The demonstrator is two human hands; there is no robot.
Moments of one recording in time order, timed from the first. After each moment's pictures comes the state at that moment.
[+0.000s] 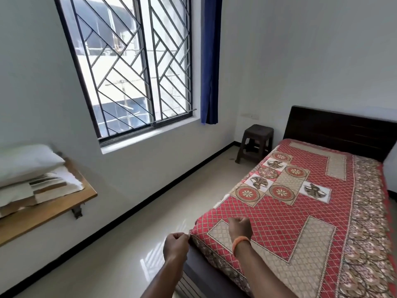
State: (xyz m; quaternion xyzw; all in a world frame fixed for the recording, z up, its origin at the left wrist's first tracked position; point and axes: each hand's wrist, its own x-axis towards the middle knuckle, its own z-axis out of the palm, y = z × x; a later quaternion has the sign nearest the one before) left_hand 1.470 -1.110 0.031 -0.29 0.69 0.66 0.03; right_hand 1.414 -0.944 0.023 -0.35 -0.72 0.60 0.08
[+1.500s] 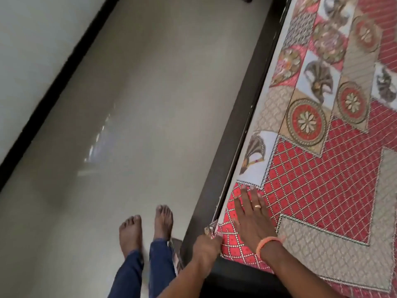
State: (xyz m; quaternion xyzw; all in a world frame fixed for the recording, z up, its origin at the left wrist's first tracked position) left_hand 0.941 -1.168 -0.415 -0.25 0.61 0.39 0.65; right_hand 0.947 -1.022 -0.363 -0.10 -0.90 -0.12 -0.40
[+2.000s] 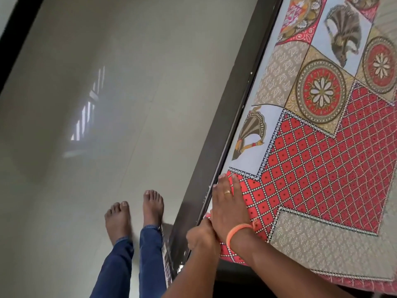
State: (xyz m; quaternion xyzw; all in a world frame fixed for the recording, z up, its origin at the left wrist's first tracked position) left_hand 1.030 -1.163 -0.727 -0.13 0.88 0.22 0.39; right_hand 0.933 -1.035 -0.425 0.02 -0.87 -0.25 -0.43
